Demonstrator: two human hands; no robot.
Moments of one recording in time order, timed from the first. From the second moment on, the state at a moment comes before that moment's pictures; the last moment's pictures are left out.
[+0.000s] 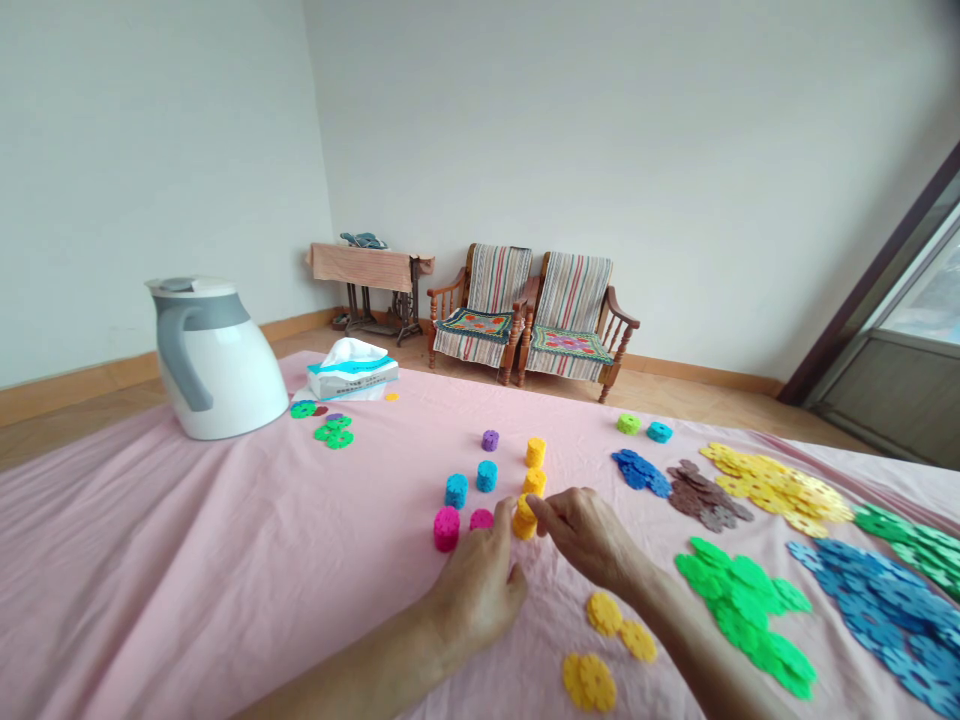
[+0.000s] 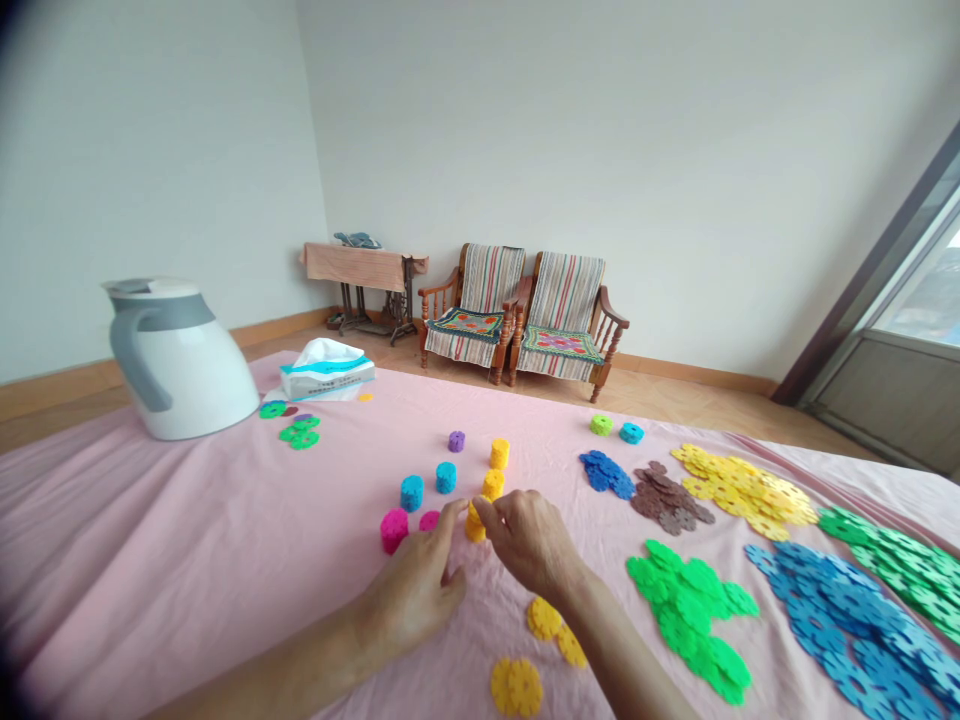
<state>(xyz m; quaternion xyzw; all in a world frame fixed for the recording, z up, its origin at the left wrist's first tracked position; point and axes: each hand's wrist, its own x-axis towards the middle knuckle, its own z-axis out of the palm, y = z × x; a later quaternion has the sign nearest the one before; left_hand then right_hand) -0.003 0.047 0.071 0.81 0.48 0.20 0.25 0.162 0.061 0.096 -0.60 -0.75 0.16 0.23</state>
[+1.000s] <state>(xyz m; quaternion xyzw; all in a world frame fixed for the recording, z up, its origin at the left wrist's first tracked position) -0.003 0.050 0.064 0.83 0.47 0.21 0.22 0.163 0.063 0.093 -0.64 -0.73 0.15 0.20</state>
